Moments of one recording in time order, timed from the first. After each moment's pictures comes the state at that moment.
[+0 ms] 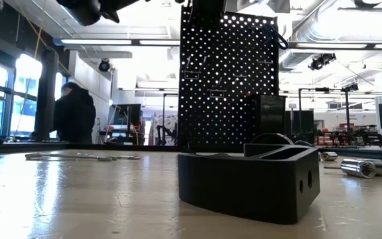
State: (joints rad) left arm -0.01 1.56 0.87 1.07 0.15 0.17; right arm 0.46 1.38 1.32 -0.23 0.94 -0.35
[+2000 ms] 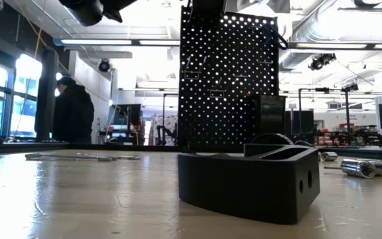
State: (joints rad) left arm 0.00 1.56 0.88 1.11 0.24 0.10; right arm 0.35 1.42 1.32 -0.37 0.75 -0.08
